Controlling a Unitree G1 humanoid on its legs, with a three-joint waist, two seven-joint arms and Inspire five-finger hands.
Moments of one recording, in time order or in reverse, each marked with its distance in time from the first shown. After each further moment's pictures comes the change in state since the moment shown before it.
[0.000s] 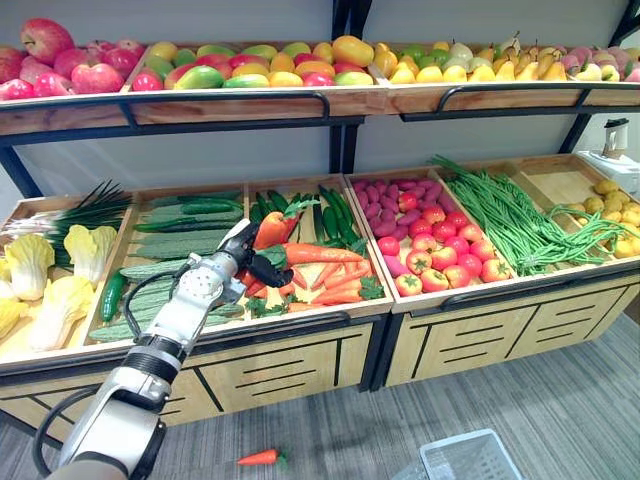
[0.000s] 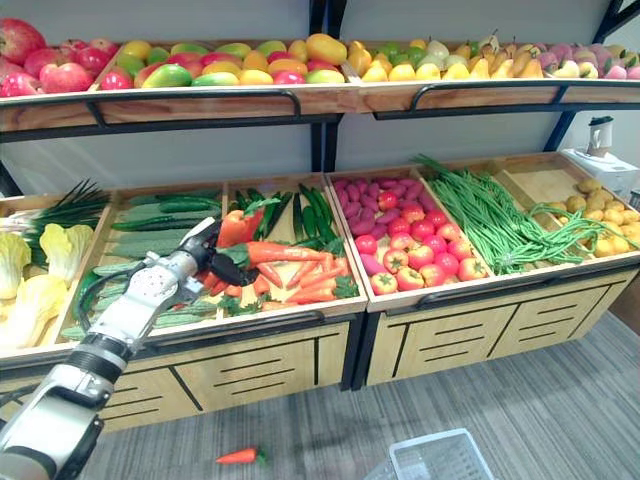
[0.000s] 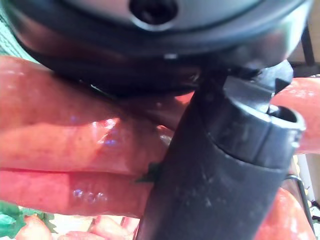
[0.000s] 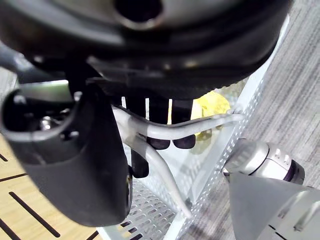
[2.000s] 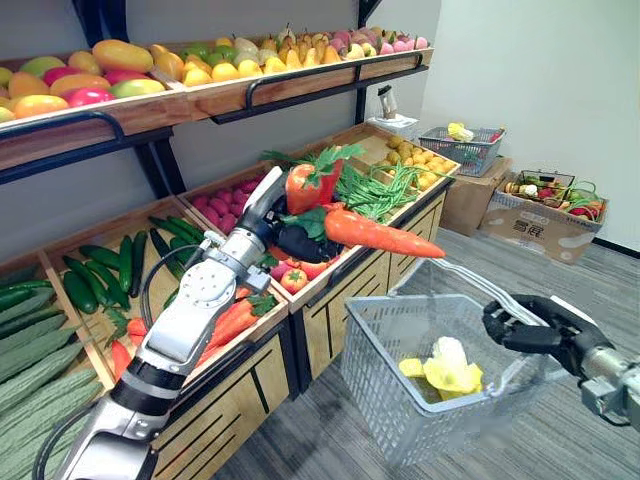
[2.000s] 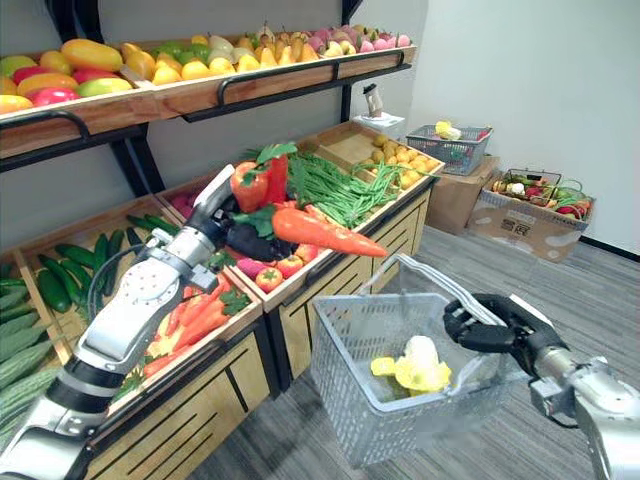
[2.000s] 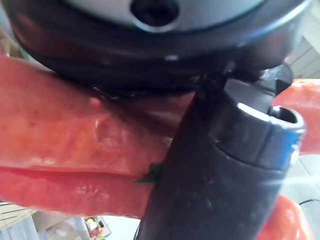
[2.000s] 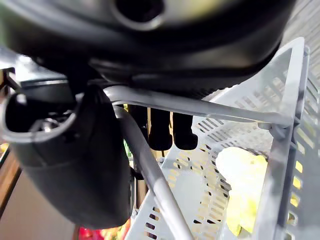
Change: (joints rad) left arm 0.134 -0.012 0.052 -0.619 -0.159 -0.044 0.081; right arm -0.081 -0.553 0.253 -1.105 -0.048 0.202 0.359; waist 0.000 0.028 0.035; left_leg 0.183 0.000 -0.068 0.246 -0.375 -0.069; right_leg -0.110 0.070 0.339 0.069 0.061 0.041
